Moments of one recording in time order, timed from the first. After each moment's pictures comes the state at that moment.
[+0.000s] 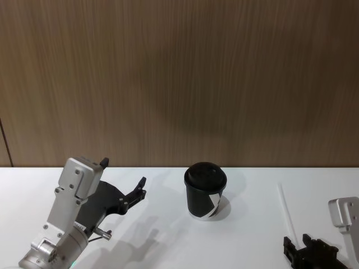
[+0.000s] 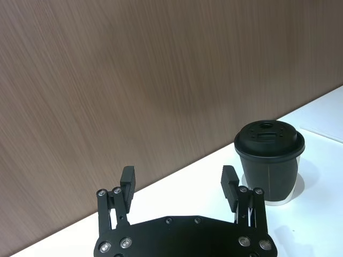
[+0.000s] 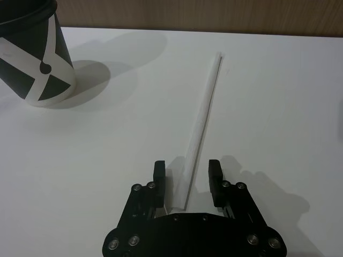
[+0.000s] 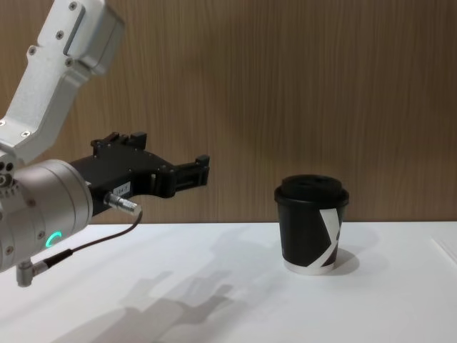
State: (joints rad) left arm -0.24 0.38 0.45 -1.63 -0.20 0.01 -0.01; right arm 0.00 0.30 -0.08 -1.65 0.25 0.51 0.10
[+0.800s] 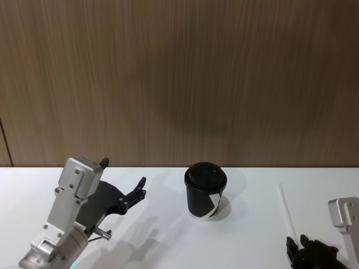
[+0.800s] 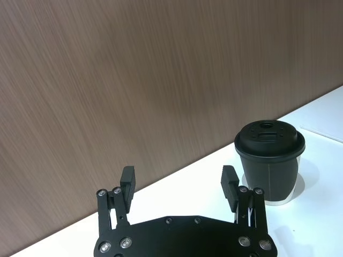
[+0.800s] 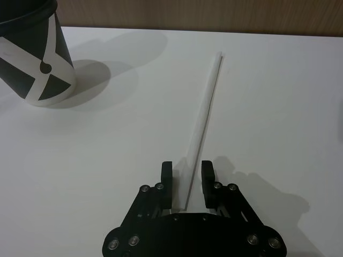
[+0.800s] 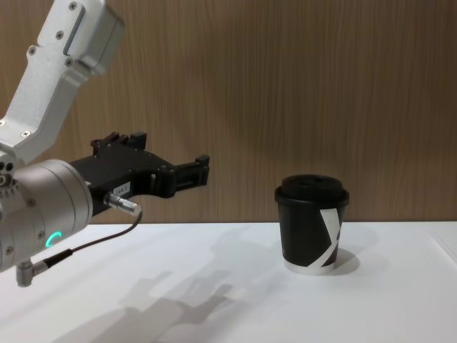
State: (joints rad) left arm -0.24 0.38 0.45 -1.63 -0.20 0.01 -0.01; right arm 0.00 0.30 -0.08 -1.65 0.25 0.51 0.10
